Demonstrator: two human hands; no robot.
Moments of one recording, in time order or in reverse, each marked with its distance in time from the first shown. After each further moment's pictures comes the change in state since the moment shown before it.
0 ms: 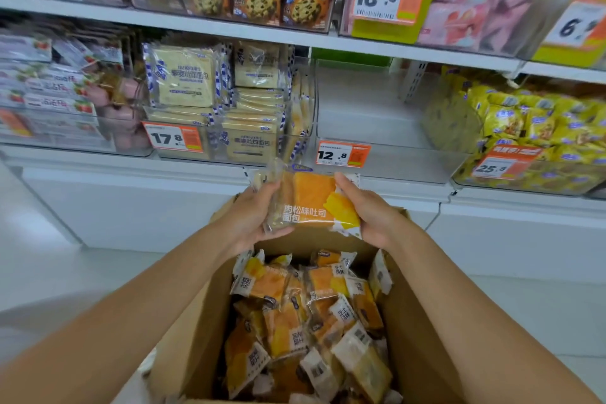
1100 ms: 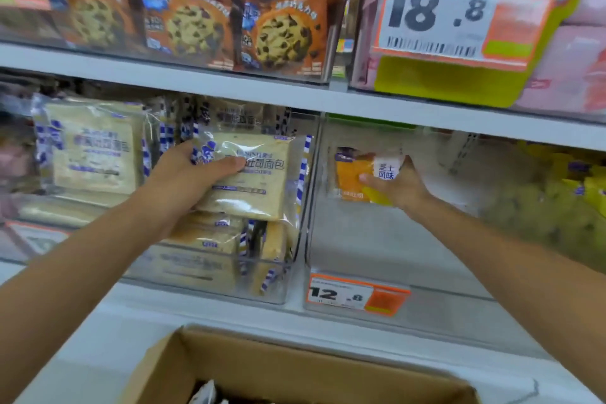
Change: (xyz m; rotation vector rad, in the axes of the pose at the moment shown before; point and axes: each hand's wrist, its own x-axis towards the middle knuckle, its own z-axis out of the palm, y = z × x) left_hand 0.167 0.150 -0.037 0.389 0.492 0.423; right_hand 0.309 -0.151 -0.134 -0.569 0.377 -0.527
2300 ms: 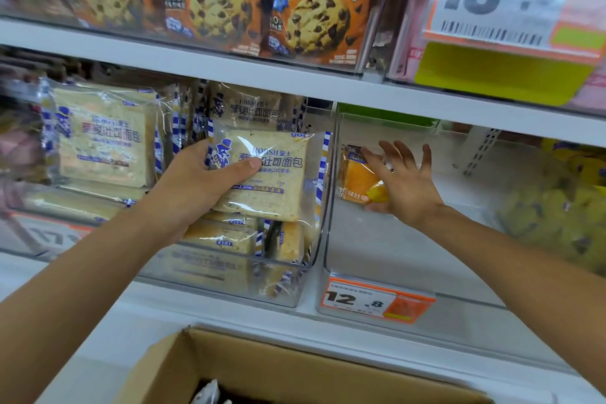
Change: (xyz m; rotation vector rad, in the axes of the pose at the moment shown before) left_hand 0.004 -0.014 0.002 -0.011 -0.038 0.024; right_hand -0.007 -0.009 0.013 -1.244 -0.003 -0.604
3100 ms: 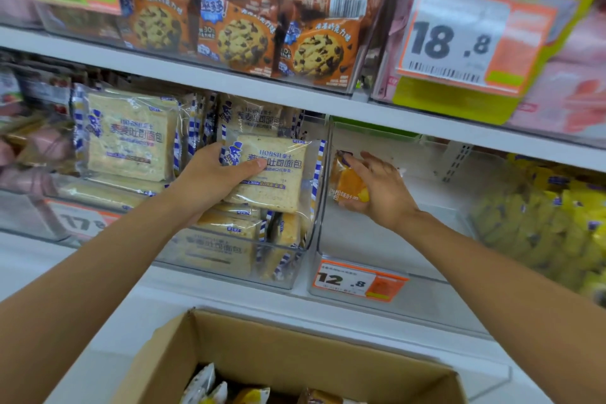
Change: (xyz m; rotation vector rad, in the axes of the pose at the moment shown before) left_hand -0.009 0.015 0.004 0.033 -0.025 -0.010; right_hand -0.020 -0.026 -0.034 0.316 0.036 -0.028
